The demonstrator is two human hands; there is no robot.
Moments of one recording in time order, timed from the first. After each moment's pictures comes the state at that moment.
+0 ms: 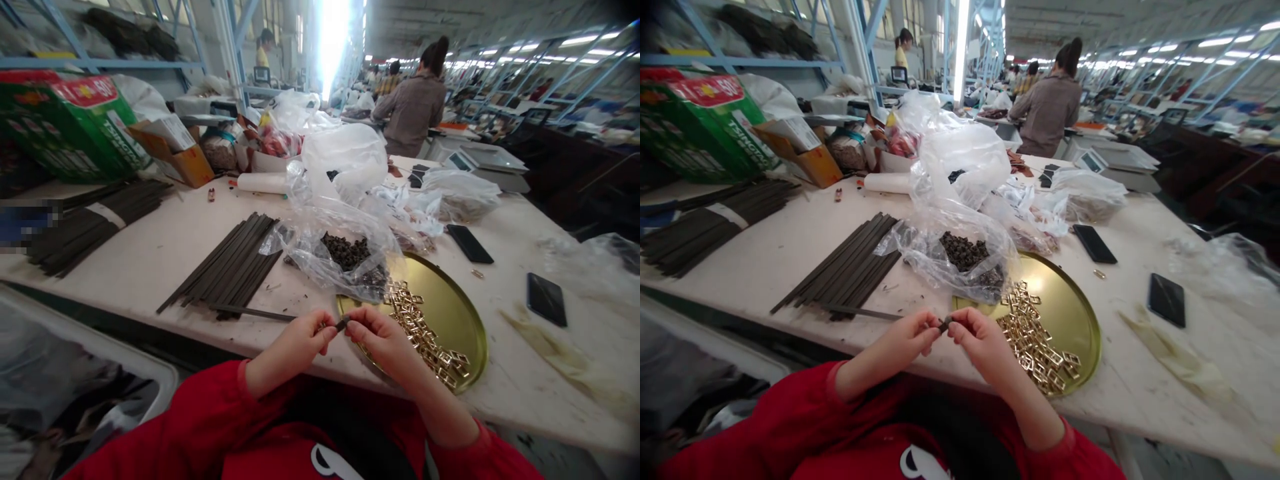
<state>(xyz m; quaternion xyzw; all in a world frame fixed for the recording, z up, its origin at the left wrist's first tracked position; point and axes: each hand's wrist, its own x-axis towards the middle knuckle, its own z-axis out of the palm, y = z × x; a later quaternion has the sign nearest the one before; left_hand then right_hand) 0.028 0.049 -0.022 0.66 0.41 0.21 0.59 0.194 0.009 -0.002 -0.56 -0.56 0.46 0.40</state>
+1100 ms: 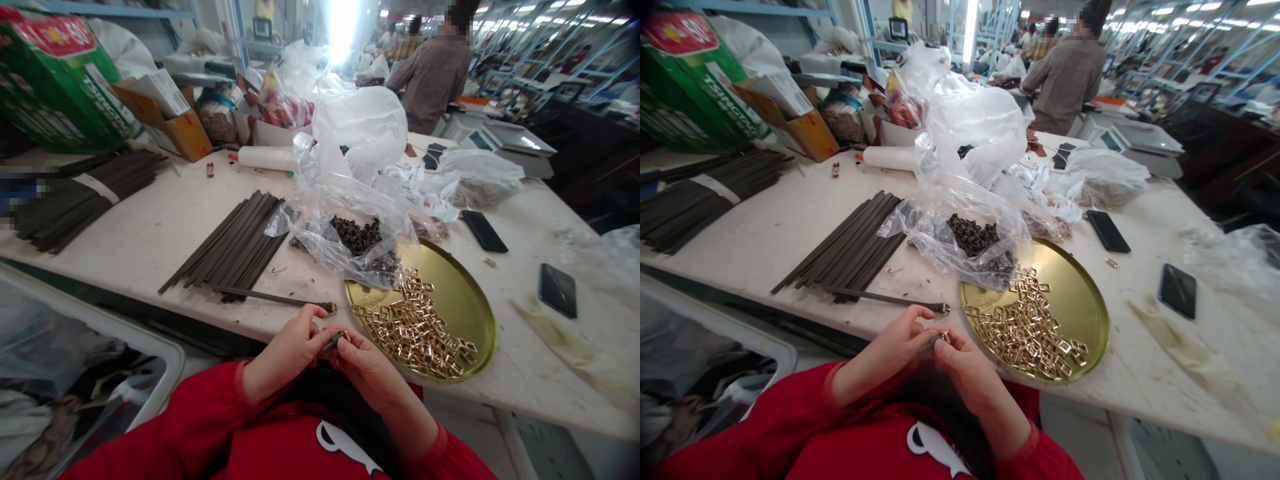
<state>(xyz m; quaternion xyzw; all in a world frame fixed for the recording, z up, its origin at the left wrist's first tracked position) 0.007 0.028 -0.040 0.60 0.46 0.19 0.63 0.149 -0.024 -0.044 -0.41 -0.20 0.75 0.47</state>
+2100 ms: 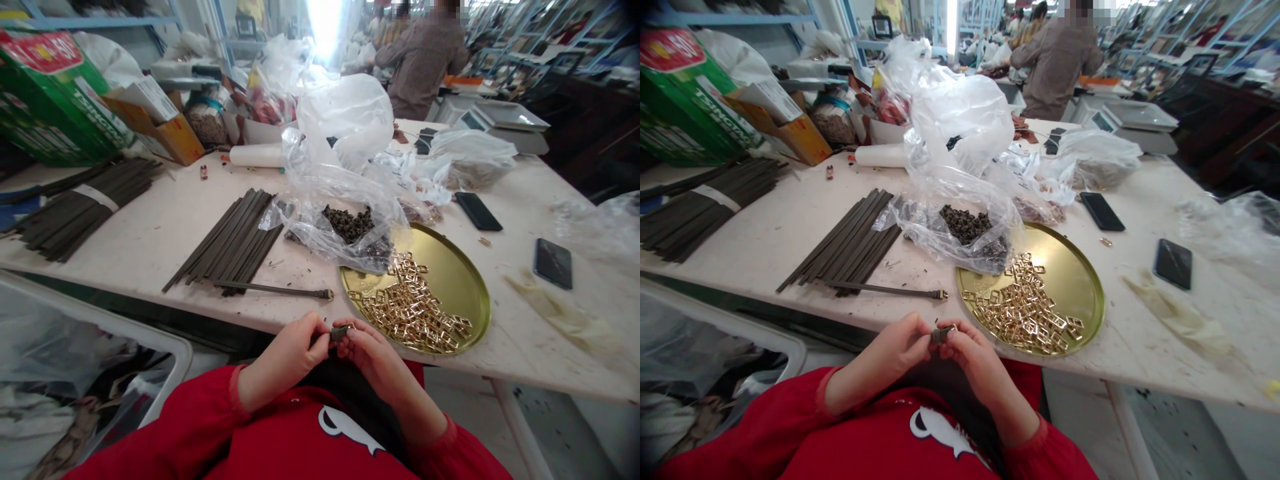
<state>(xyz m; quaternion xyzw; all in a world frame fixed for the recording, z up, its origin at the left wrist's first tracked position) 0.003 0.001 -0.027 0.72 0.44 0.17 0.50 0.160 -0.047 -0.039 -0.44 -0.19 0.72 0.50</state>
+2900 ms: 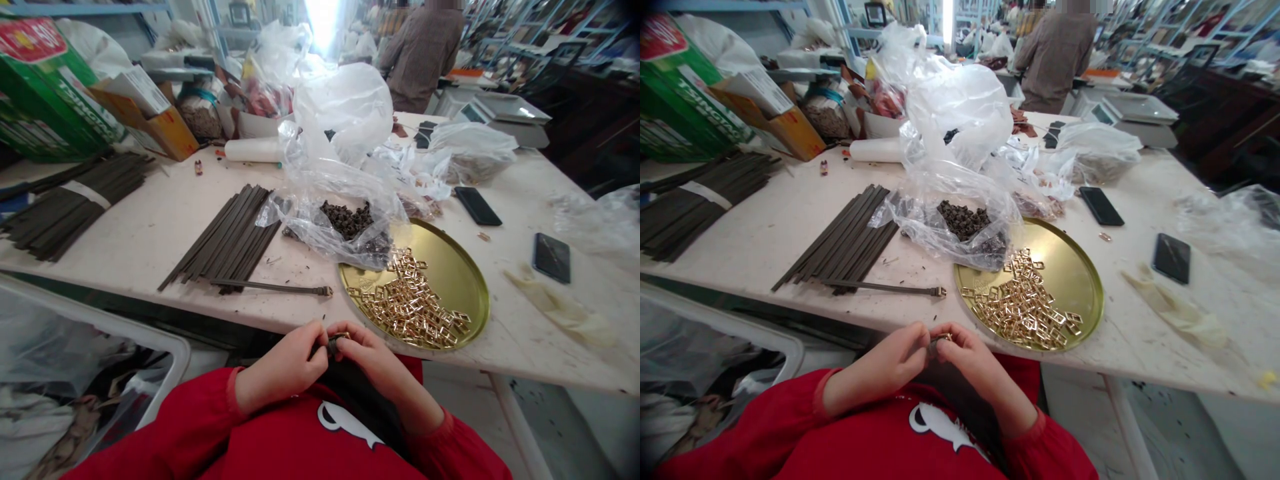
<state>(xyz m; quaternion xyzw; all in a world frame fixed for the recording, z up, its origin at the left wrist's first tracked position) 0.001 -0.002 -0.018 0.76 0.41 0.08 0.50 0.163 -0.044 -0.037 -0.52 -0.33 0.69 0.38</state>
